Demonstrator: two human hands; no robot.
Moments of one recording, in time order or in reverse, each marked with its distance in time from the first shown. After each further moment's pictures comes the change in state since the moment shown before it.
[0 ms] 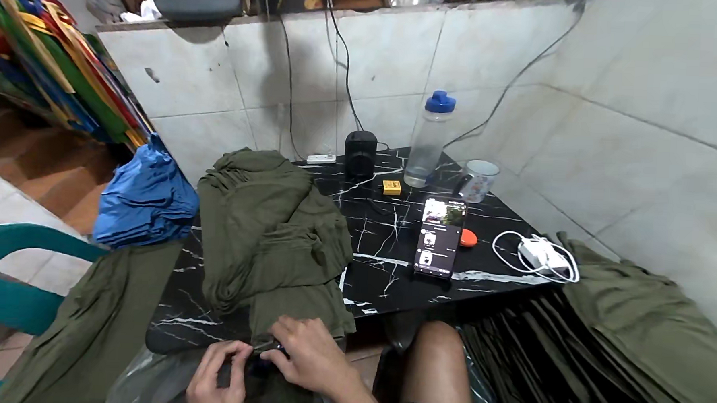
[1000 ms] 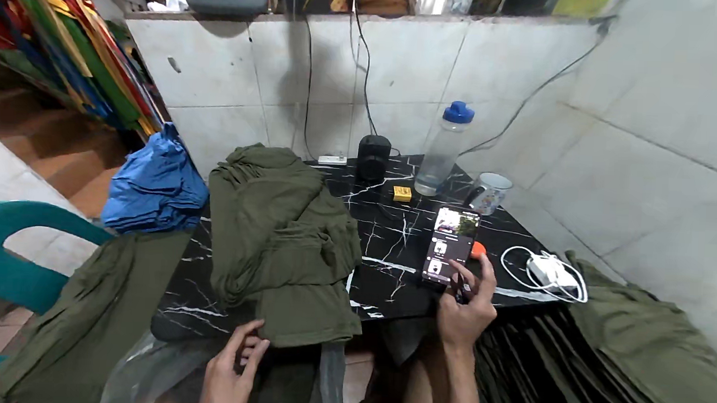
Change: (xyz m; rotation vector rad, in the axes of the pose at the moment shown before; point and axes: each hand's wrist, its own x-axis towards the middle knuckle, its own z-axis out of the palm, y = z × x) left_hand 0.004 0.009 0.000 -0.113 -0.273 -0.284; right_hand -0.103 0.132 -0.111 -0.270 1.260 0.484
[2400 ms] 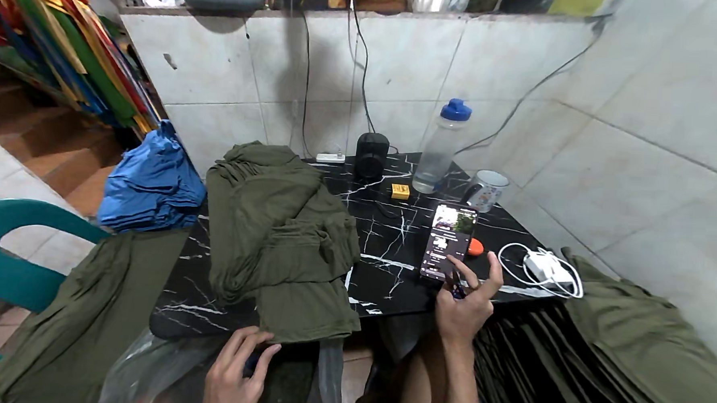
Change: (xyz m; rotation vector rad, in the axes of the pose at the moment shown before) left_hand -0.004 -0.001 0.010 0.270 0.173 0.360; right_hand 0.000 -0.001 -0.003 -0.041 -0.015 0.028
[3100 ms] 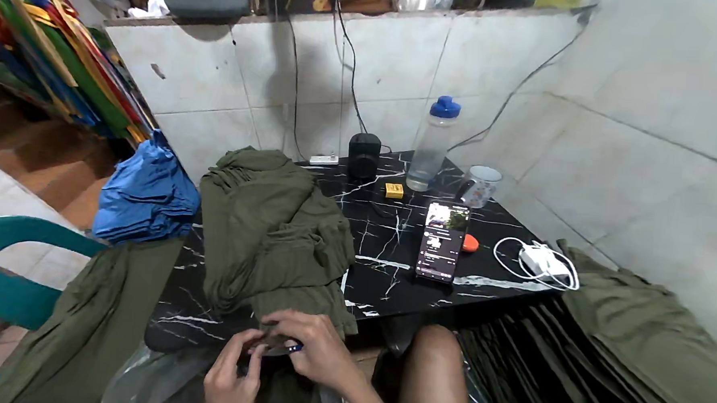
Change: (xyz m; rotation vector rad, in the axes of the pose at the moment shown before) left_hand 0.015 0.016 0.000 -0.079 0.097 -0.034; right_hand -0.104 -0.146 0.059 0.667 -1.072 -0.435
